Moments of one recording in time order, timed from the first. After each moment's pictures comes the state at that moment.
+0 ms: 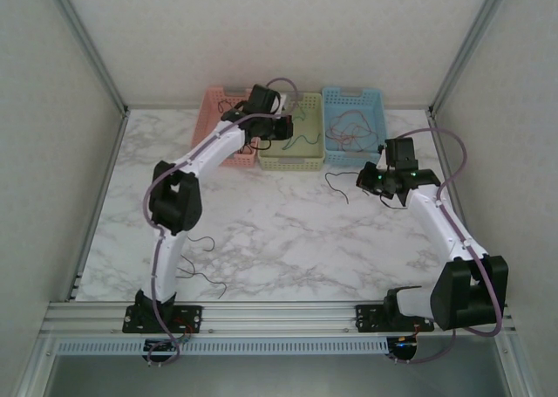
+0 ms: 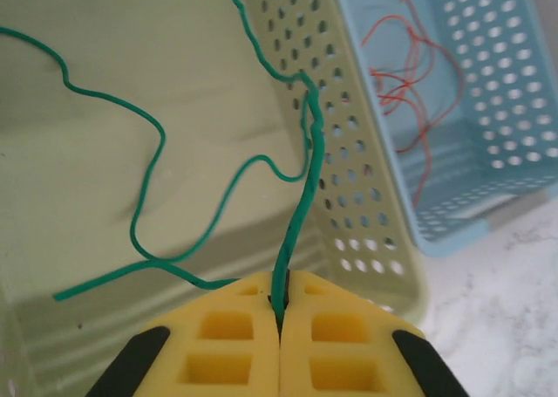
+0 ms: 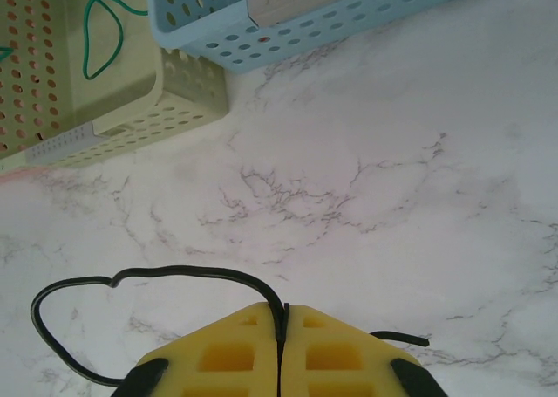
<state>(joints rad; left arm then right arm) -0.53 2.32 2.16 -0.63 0.25 -0.39 0.15 1.30 1.01 -0.64 -0.22 0.48</state>
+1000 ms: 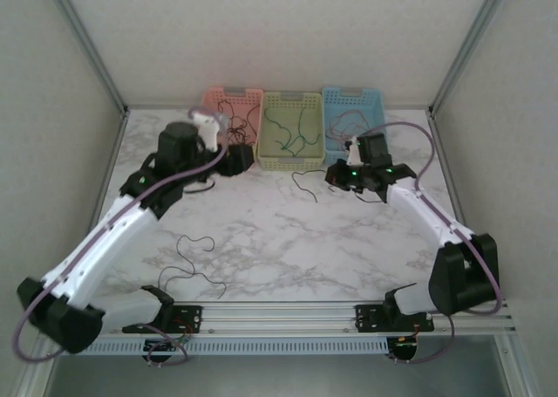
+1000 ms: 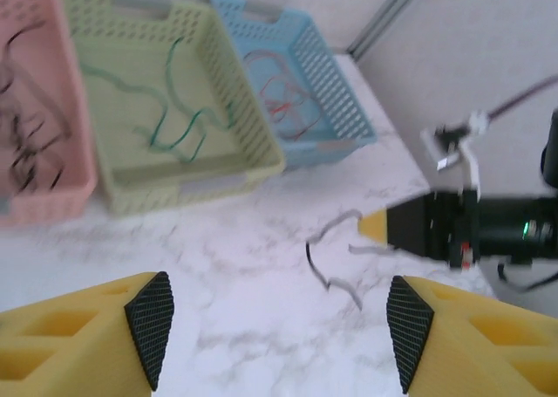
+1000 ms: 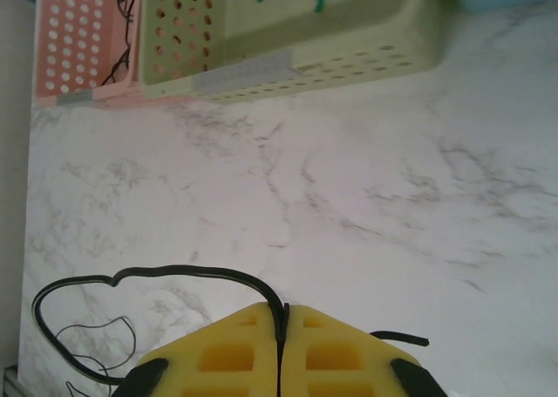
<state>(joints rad) -0.53 1.11 1.14 -0.46 0.18 -0.46 0.37 1.45 1.10 -0.50 -0.37 0.56</state>
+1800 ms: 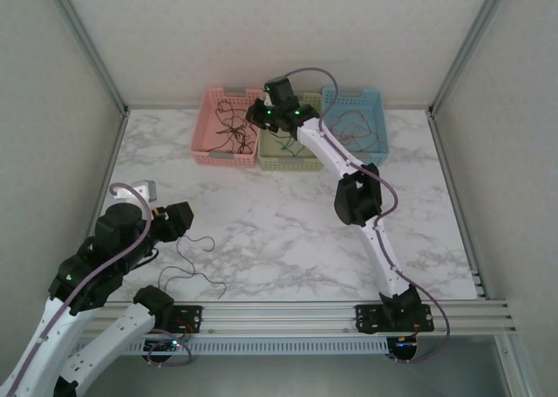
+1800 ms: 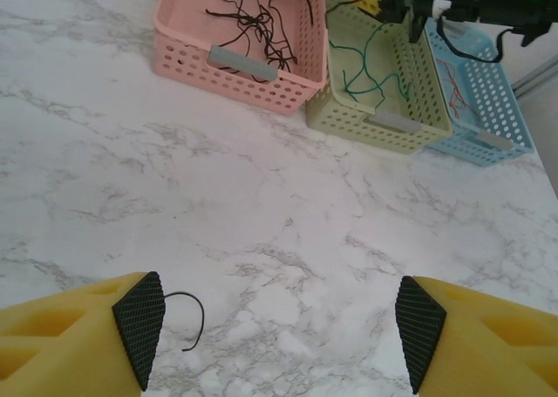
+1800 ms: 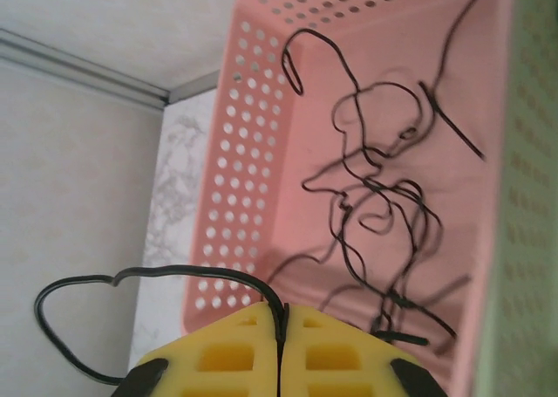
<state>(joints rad) -0.53 0.51 0.93 -0.94 -0.19 -0.61 0.59 2.57 2.57 -0.58 -0.29 0.81</state>
